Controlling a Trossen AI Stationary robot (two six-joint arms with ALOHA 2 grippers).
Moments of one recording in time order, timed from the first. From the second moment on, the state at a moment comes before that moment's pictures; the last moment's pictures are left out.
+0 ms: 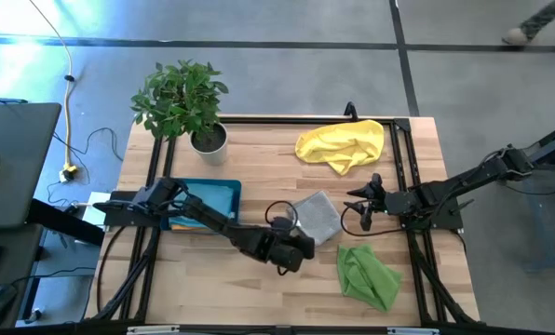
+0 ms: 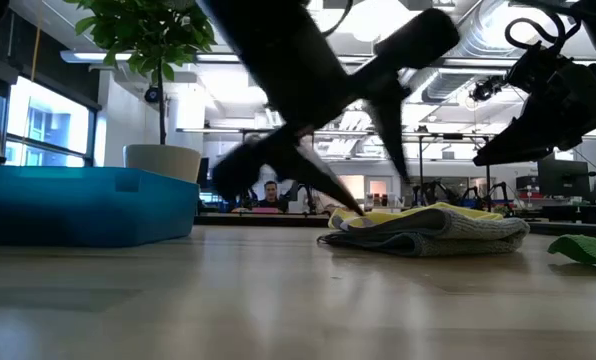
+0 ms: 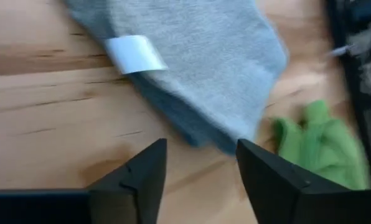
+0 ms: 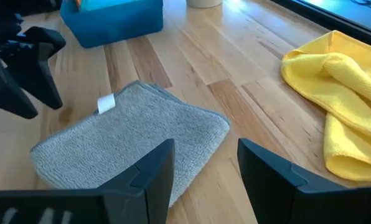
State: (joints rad) left arm -0.26 2.17 1.52 -0.34 -0.55 -1.64; right arm 0.31 0.63 0.15 -0.05 0.54 0.39
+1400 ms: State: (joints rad) left arm -0.14 2.30 1.52 -0.26 -0.65 -1.35; right arm 0.31 0.63 0.15 -0.07 0.54 0.39
